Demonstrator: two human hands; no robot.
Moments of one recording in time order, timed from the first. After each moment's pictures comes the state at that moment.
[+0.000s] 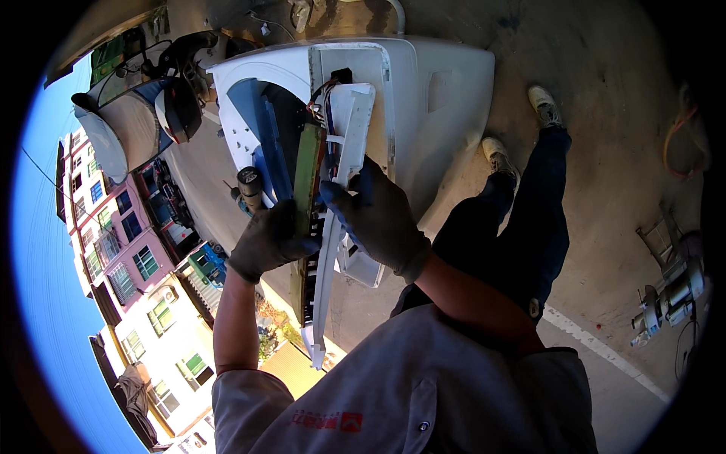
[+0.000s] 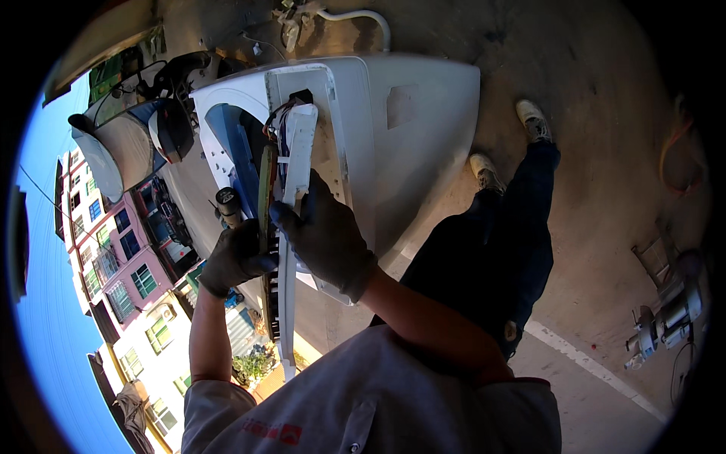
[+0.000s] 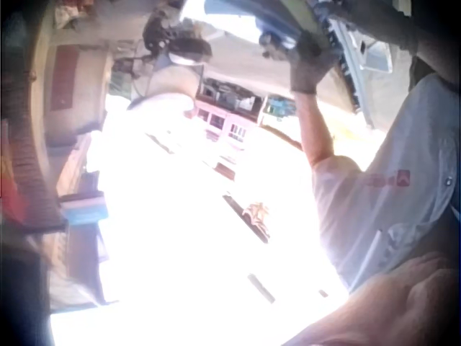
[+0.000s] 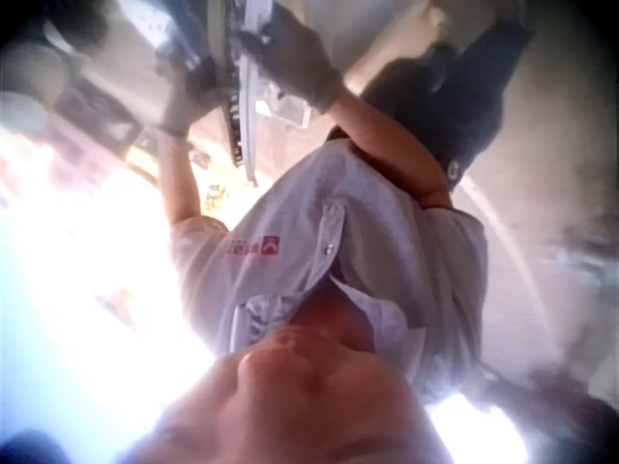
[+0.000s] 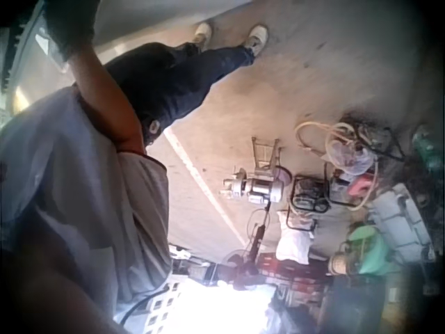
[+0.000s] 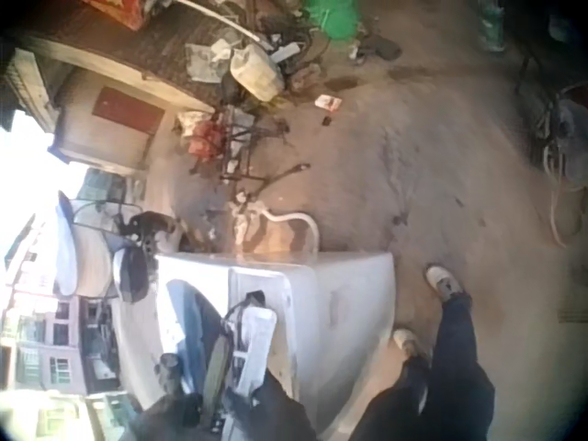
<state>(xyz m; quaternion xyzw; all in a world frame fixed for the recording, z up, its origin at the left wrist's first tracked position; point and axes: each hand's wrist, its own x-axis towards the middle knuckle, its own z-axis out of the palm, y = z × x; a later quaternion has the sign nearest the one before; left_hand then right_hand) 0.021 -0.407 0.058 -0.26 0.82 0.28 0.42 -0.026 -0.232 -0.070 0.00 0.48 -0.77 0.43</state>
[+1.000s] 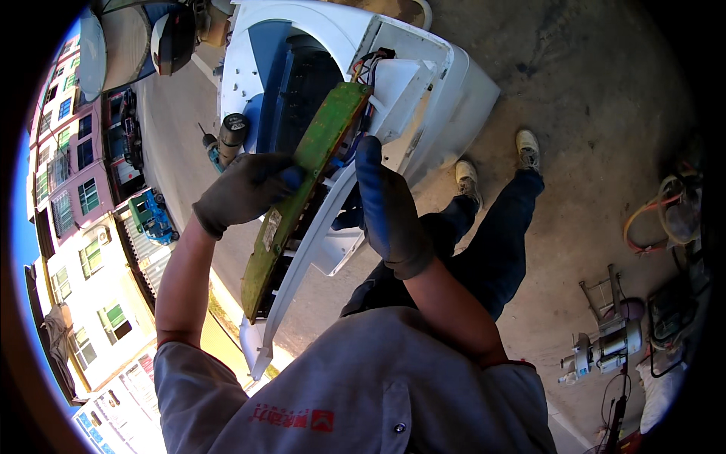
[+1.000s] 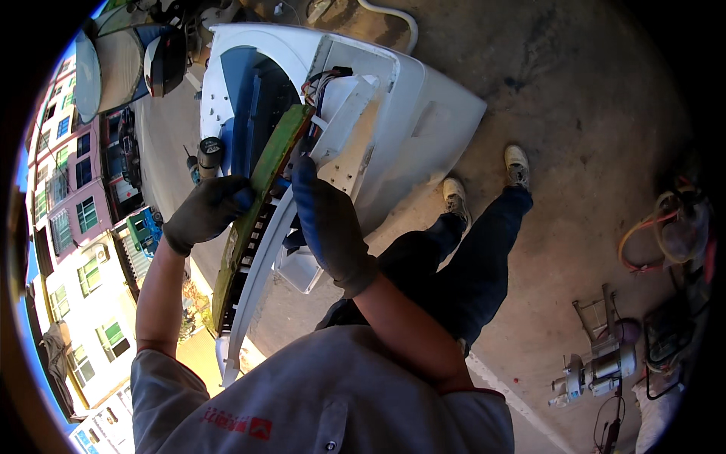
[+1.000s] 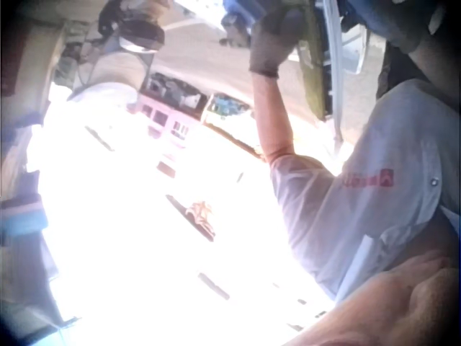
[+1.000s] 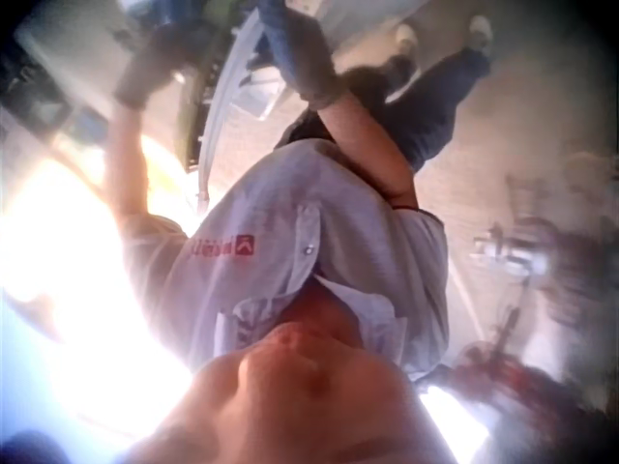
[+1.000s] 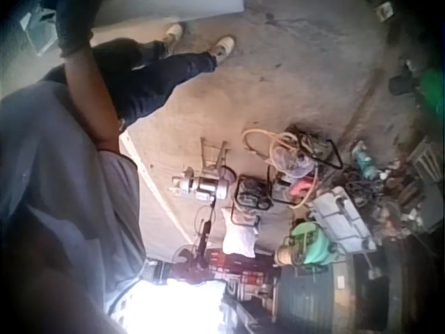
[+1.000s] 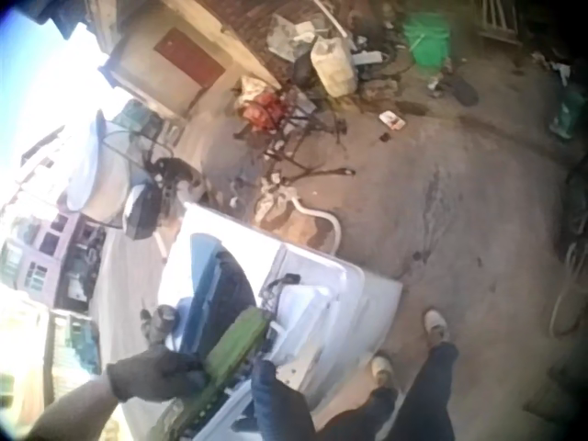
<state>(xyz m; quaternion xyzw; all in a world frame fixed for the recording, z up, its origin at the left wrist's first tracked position) 0.030 -0.419 0.057 -0.25 0.86 0.24 0.37 -0.012 -0.234 -0.088 0.03 0.32 -0.78 0.54</state>
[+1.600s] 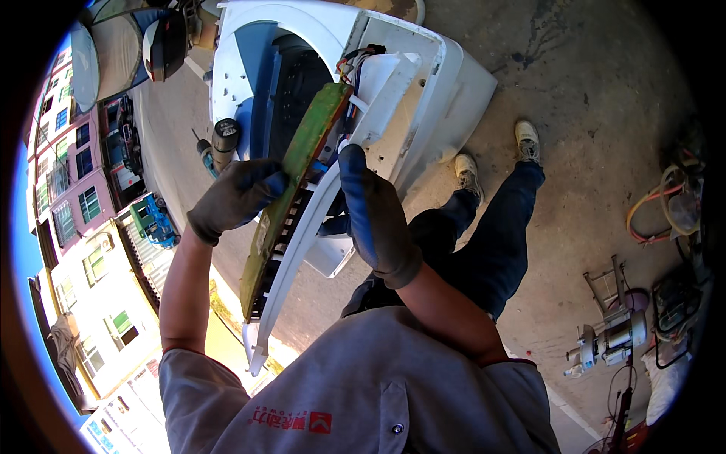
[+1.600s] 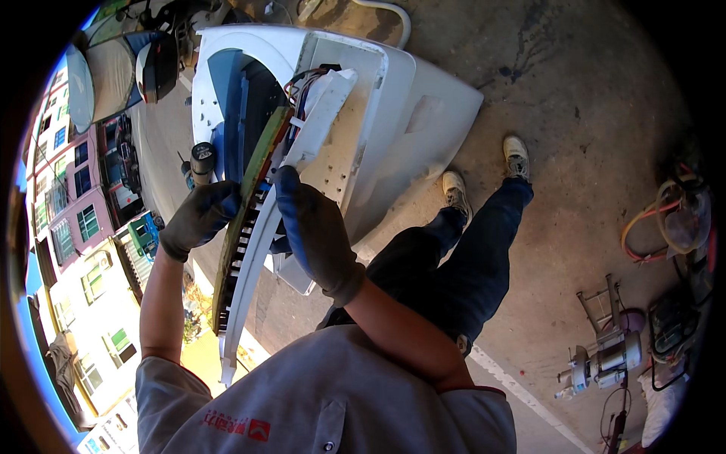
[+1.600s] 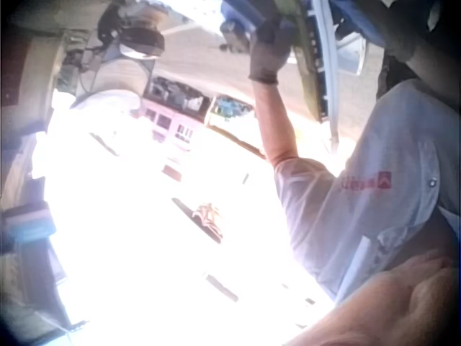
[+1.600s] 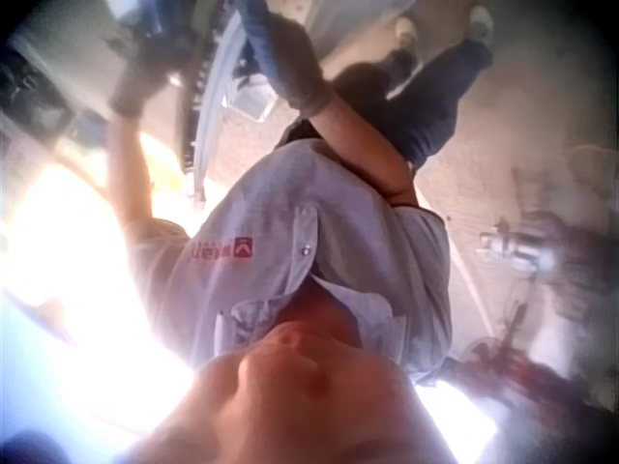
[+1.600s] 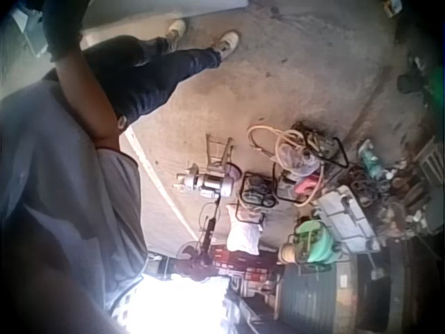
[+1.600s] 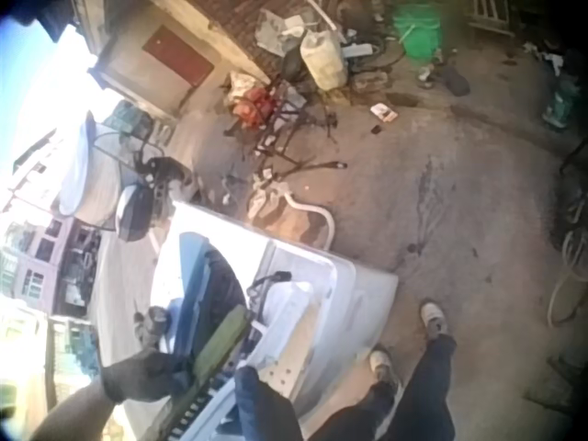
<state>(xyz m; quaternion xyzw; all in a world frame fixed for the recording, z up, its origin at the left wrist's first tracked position) 0.040 -0.431 0.054 -0.28 0.83 0.33 0.35 -0.015 -0.233 -0.064 0.17 0.25 -0.75 0.58</state>
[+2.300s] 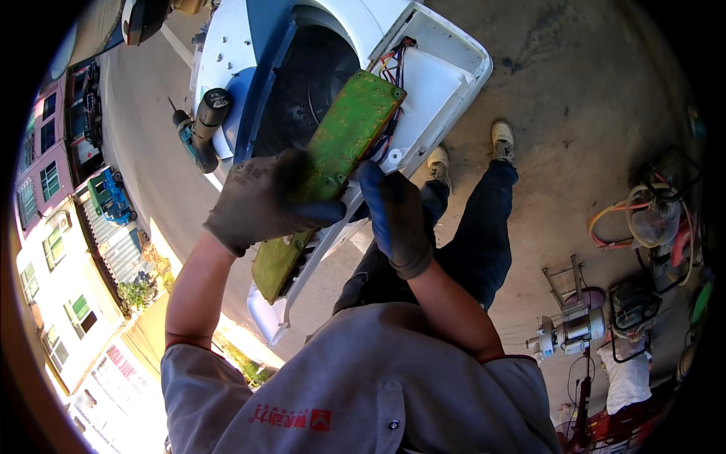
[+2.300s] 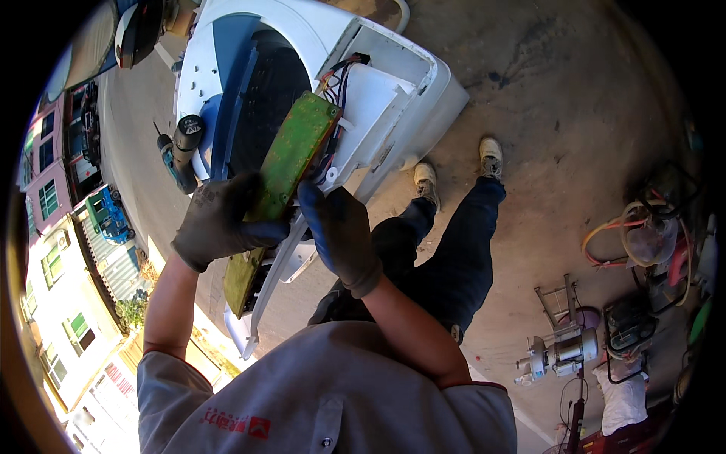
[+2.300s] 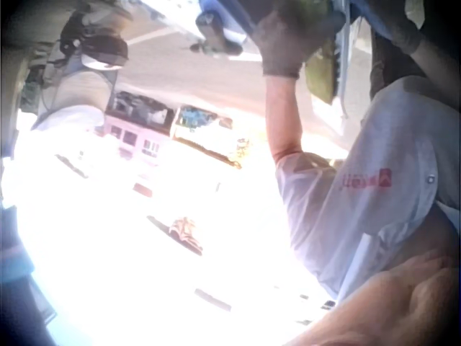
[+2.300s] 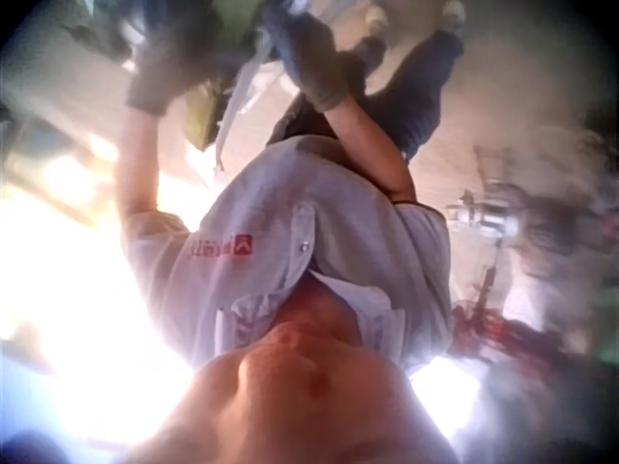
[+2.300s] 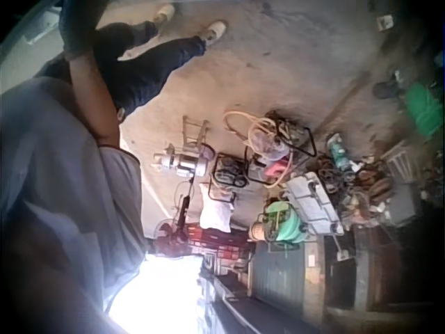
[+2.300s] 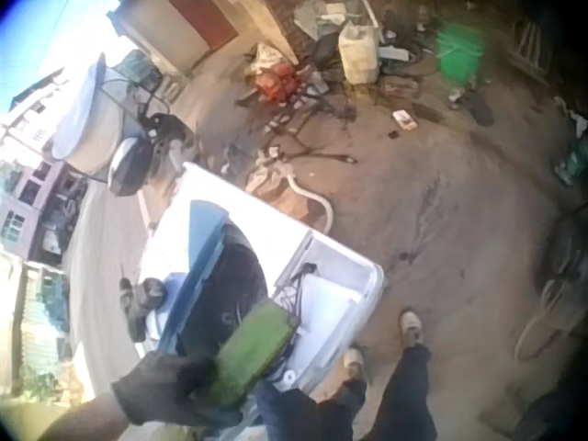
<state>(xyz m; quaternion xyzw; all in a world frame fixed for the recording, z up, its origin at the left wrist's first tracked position) 0.046 -0.395 0.037 -0.18 0.93 0.19 0.27 -0.004 -0.225 -0.078 0.05 0.45 -0.74 0.50</state>
